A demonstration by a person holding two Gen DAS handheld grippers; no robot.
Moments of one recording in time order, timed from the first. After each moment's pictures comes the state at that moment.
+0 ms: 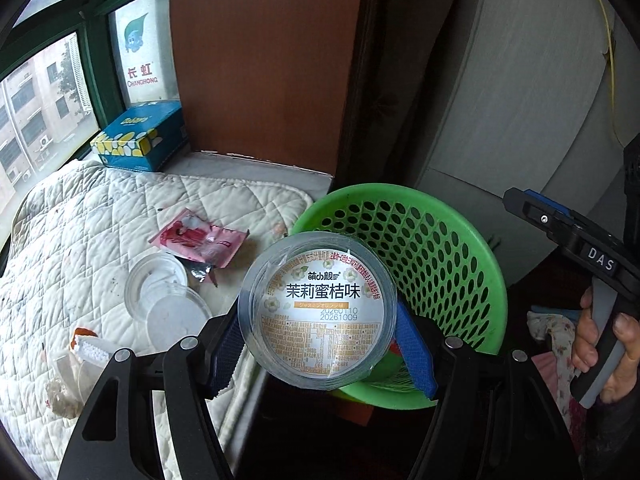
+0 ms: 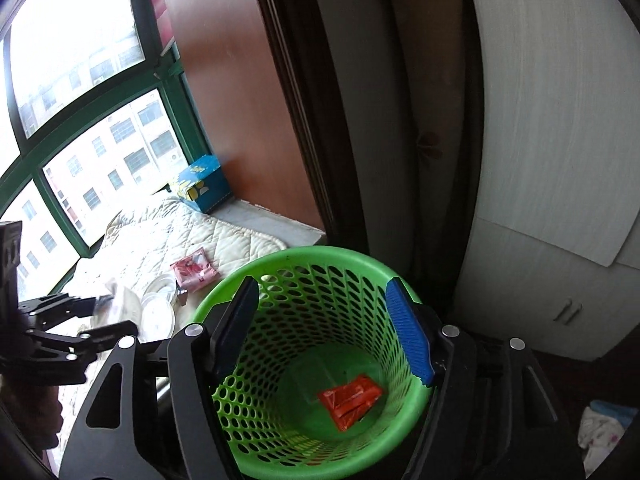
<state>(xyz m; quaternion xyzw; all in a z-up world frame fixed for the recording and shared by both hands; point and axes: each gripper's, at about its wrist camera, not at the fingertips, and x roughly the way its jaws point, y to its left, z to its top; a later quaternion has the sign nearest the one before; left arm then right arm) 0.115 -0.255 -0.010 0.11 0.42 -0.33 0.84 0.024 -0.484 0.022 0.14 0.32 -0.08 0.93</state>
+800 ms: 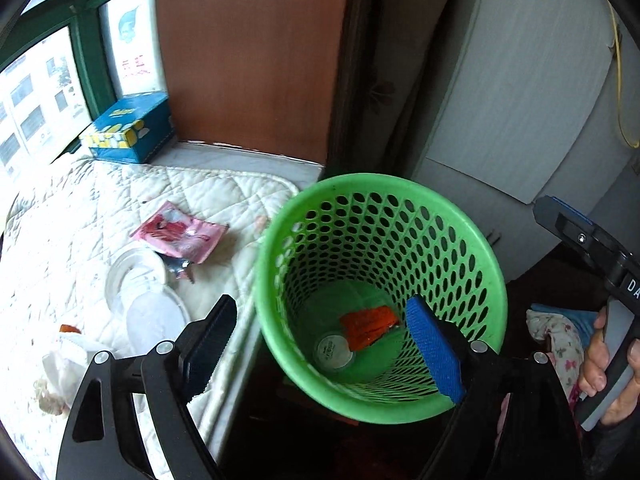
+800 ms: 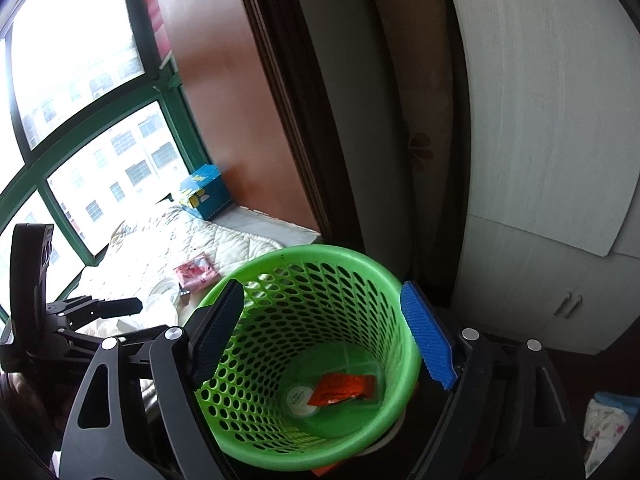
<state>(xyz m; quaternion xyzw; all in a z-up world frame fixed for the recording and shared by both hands) 0.112 -0.271 -0.023 0.11 0.43 -0.32 0.84 0.008 -0.487 0.020 0.16 0.30 -0.07 0.94</state>
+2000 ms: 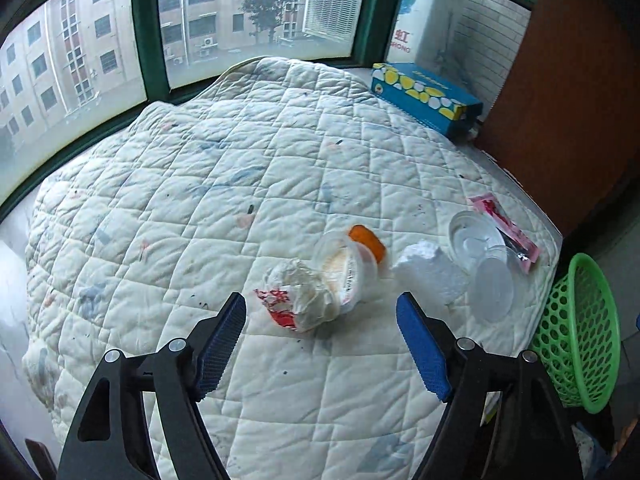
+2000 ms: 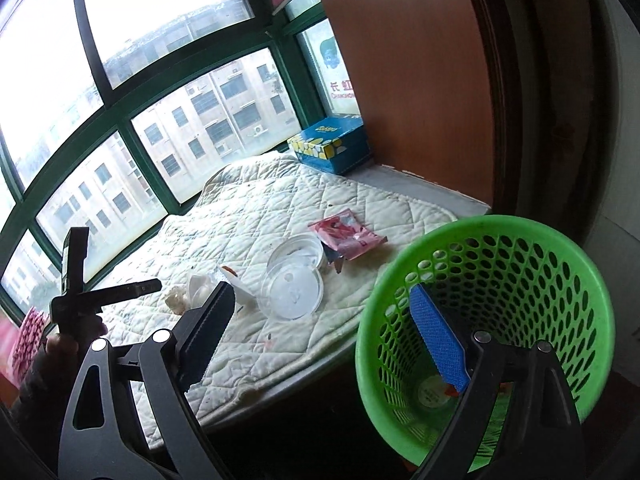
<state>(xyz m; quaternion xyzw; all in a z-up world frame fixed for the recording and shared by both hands) 0.177 0.051 -0.068 -0.06 0.47 -0.03 0.88 0.063 -0.332 0.016 0.14 0.34 0.10 0.92</state>
